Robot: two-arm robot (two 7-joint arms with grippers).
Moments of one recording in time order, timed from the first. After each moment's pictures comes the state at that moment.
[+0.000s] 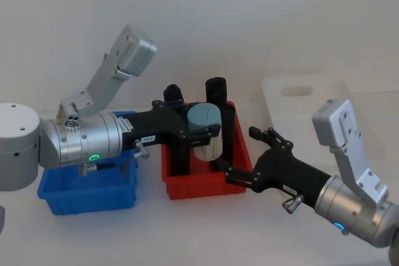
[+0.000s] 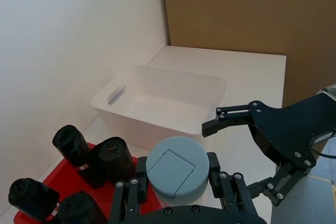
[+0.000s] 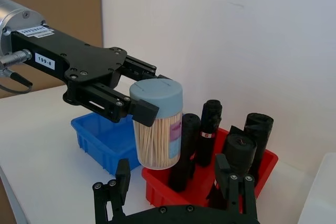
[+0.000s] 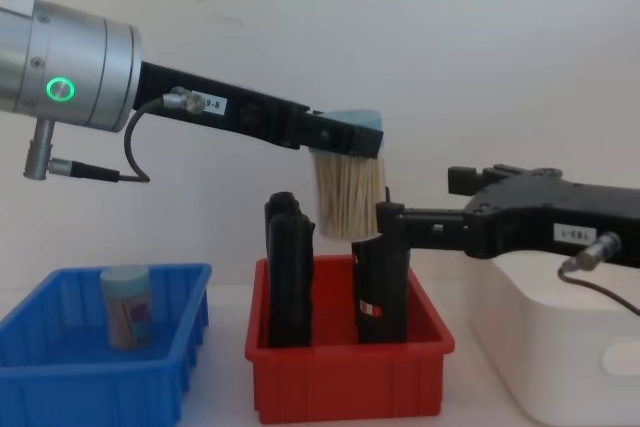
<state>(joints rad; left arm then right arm) -0.55 0.39 0.33 -1.56 -0.25 0.48 -0.83 0.17 0.29 -0.29 -1.69 0.18 0.13 0.50</state>
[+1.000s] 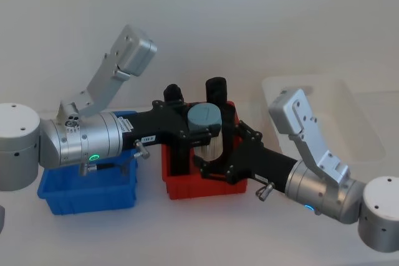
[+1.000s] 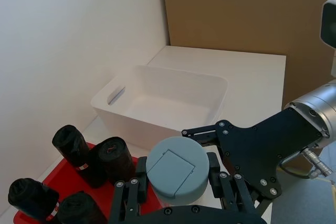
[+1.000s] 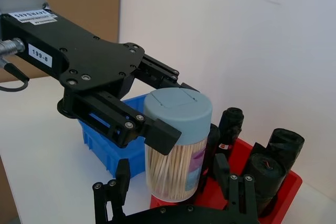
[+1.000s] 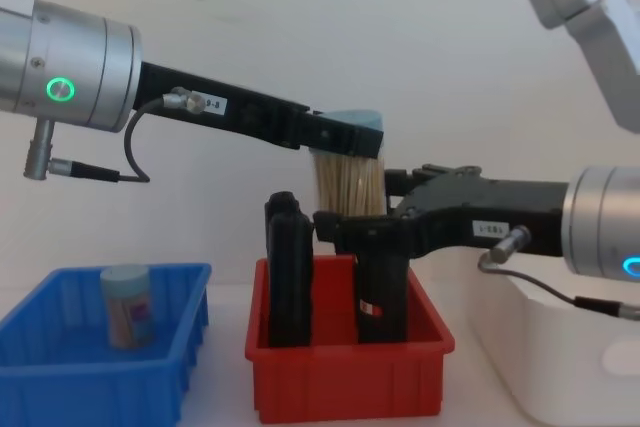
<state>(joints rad) -0.55 0.39 0.33 -1.56 -0.25 0.48 -0.83 0.31 0.20 -0.33 -1.54 0.07 0.12 0.59</state>
